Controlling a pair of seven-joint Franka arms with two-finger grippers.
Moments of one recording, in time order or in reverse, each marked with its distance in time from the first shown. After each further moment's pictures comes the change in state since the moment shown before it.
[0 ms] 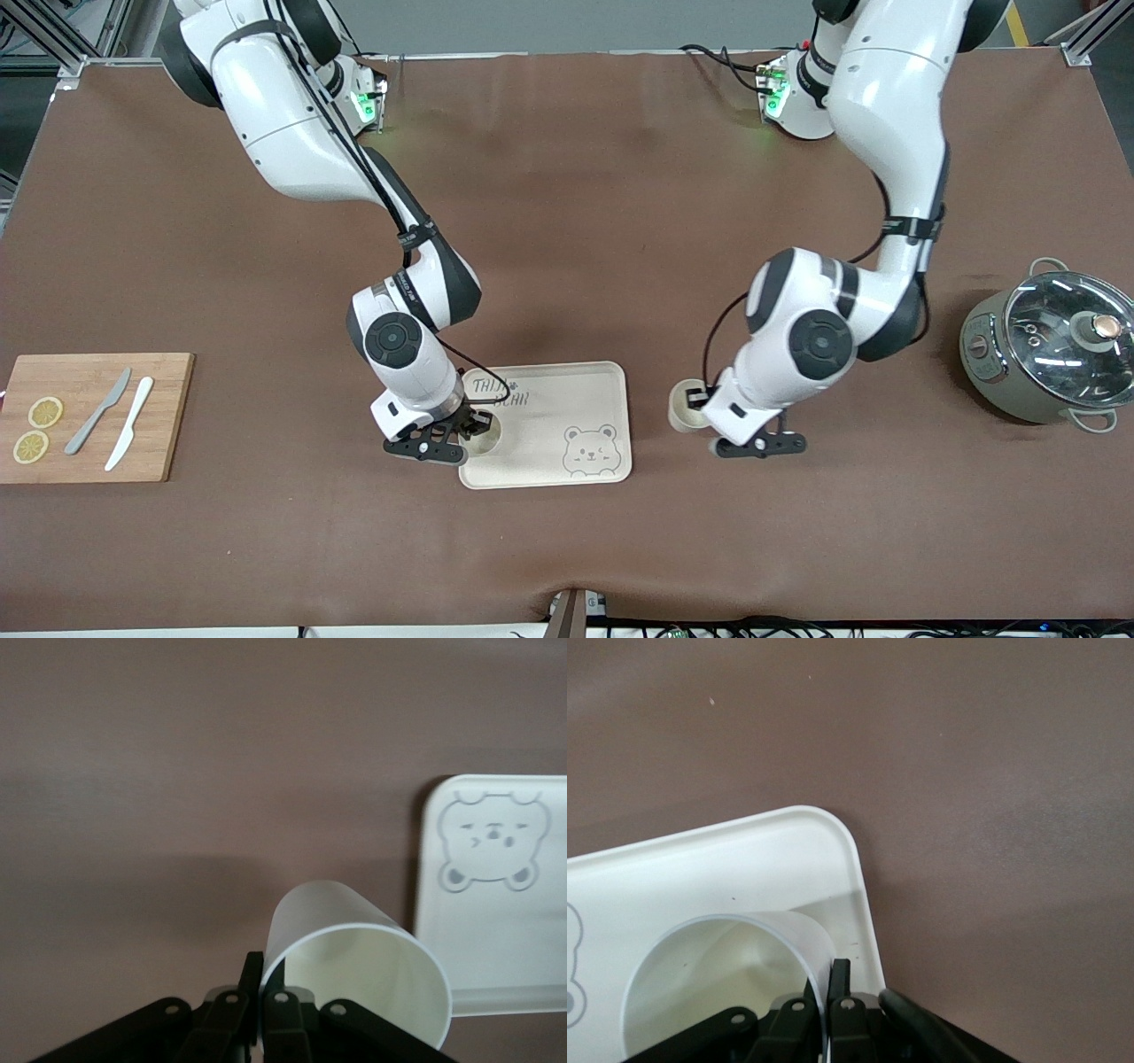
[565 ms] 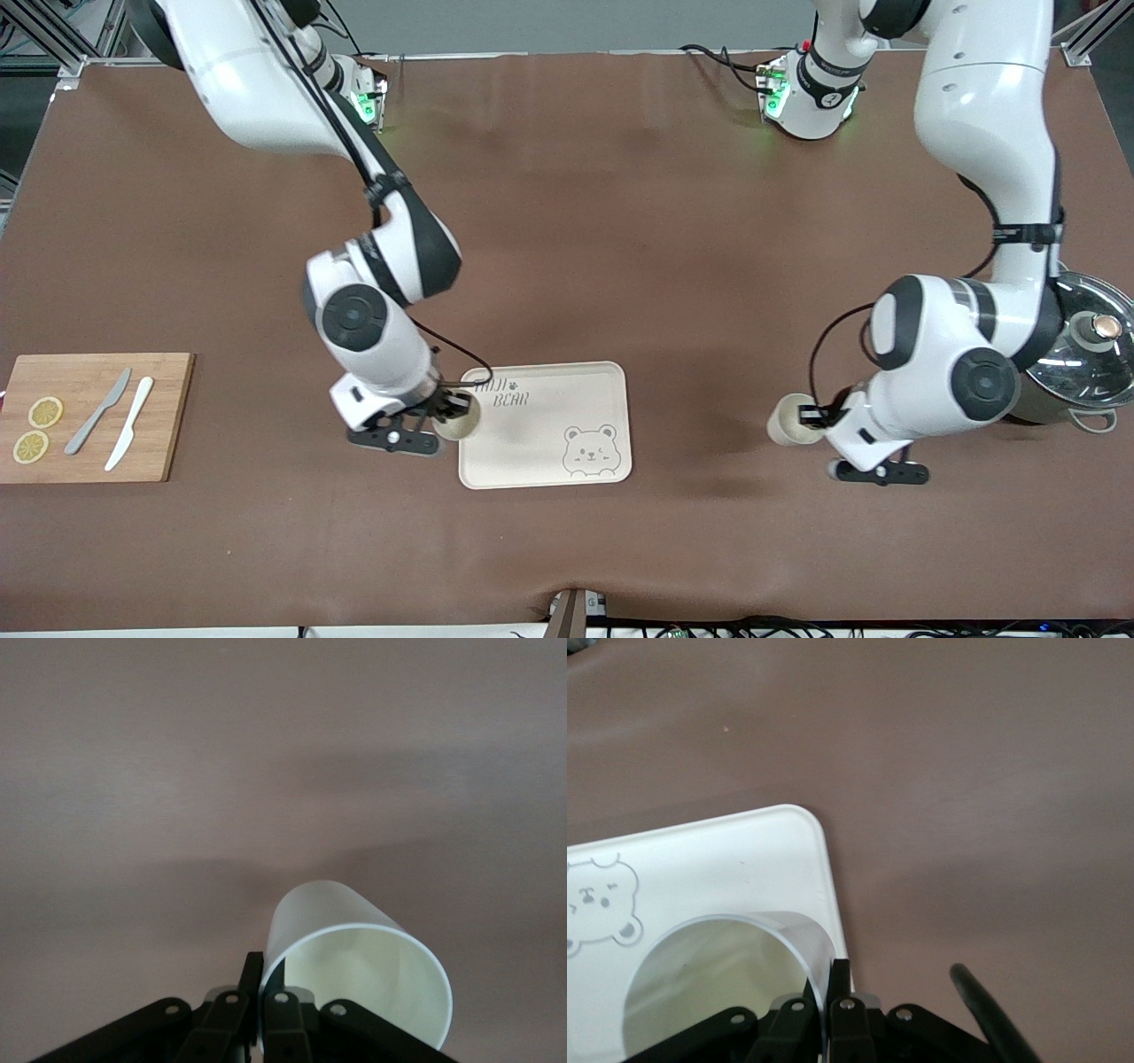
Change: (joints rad) left arm 0.216 -0.006 0.006 -0.013 0.024 -0.040 0.307; right arm -0.057 -0.210 0.014 0.049 0.009 -0.385 -0.110
